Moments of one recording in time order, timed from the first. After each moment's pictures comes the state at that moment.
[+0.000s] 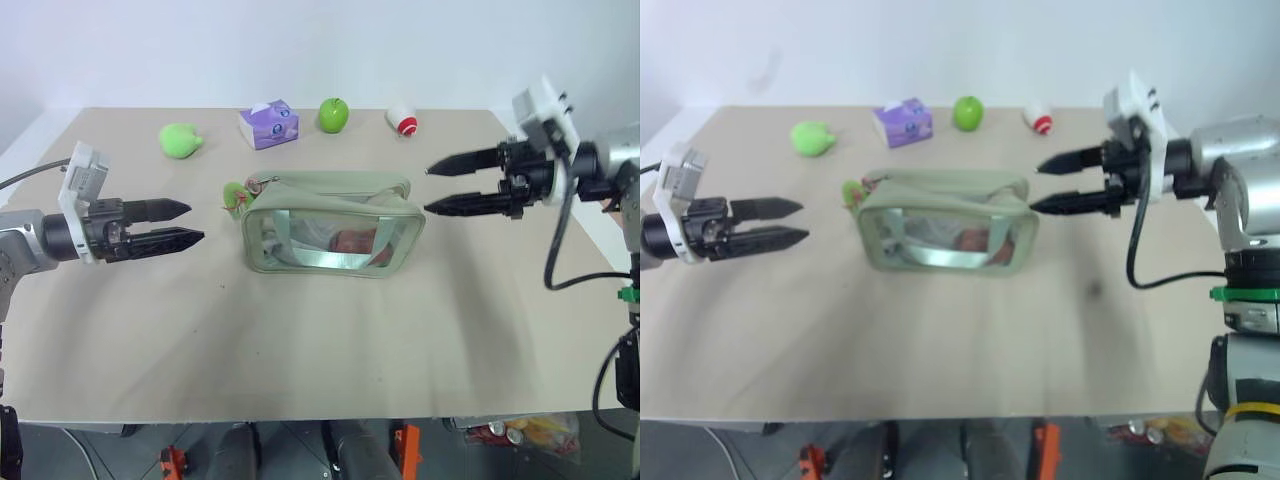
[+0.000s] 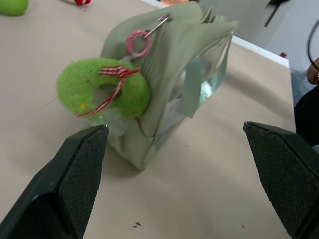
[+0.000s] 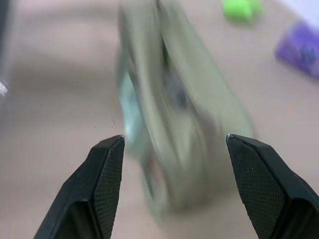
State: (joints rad) left arm -0.54 0.97 0.23 0.06 -0.78 0.80 -1.21; right arm -0.95 -0.98 0.08 0.22 0.33 0.51 1.48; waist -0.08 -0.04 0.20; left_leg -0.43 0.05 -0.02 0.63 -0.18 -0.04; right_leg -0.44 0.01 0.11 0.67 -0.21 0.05
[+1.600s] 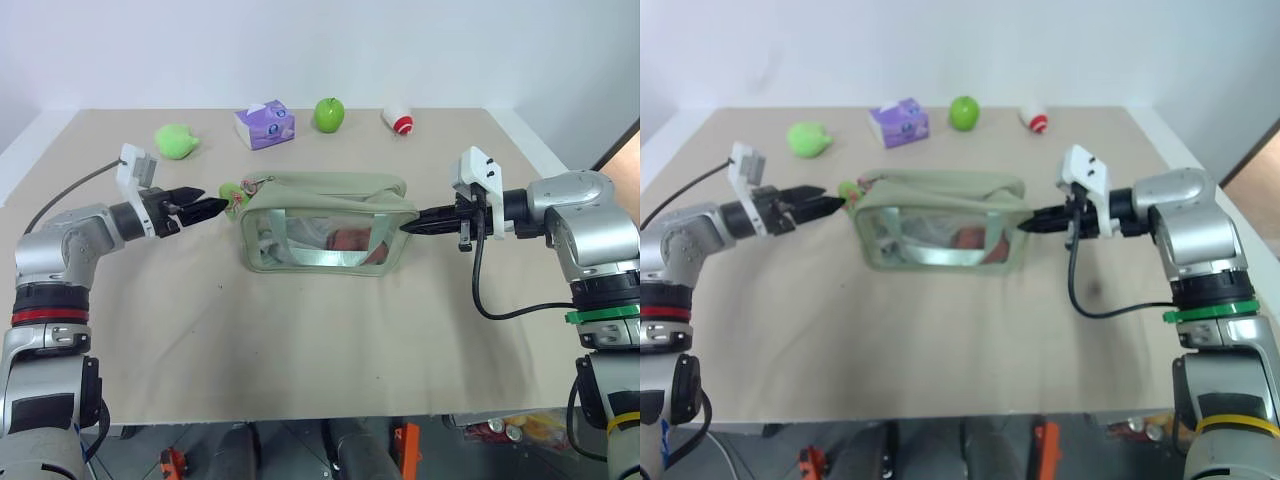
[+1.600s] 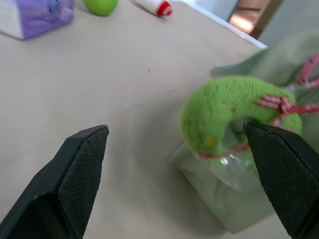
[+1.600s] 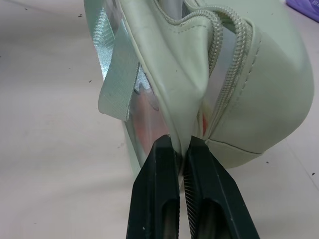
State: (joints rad) left arm -0.80 0.69 0.15 0.47 -0.51 0.67 -1.03; right arm -0.87 -0.83 0.12 0.28 0.22 0.41 1.38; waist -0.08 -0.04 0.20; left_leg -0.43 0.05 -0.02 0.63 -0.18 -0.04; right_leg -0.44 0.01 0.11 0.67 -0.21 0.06
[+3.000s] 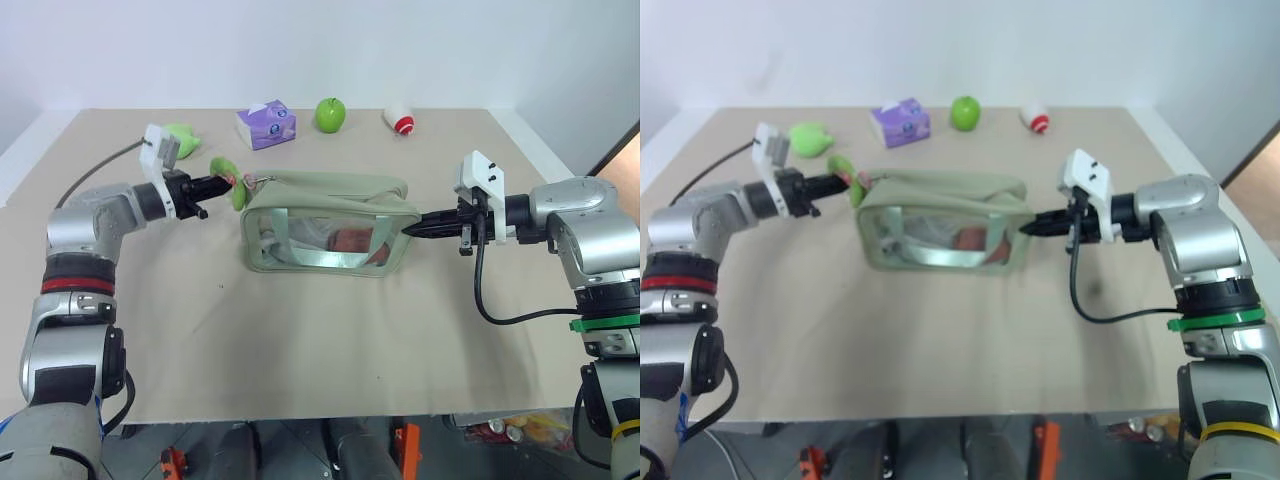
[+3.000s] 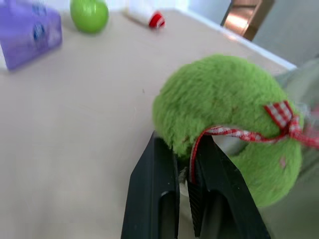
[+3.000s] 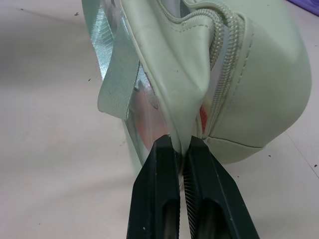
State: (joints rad) left arm -1.05 0.59 0.12 0.64 -0.39 0.55 -1.00; right arm -0.84 -0.85 0.11 0.23 0.23 0.45 1.35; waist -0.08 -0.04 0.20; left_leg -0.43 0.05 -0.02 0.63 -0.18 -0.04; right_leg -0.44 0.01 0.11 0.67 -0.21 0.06
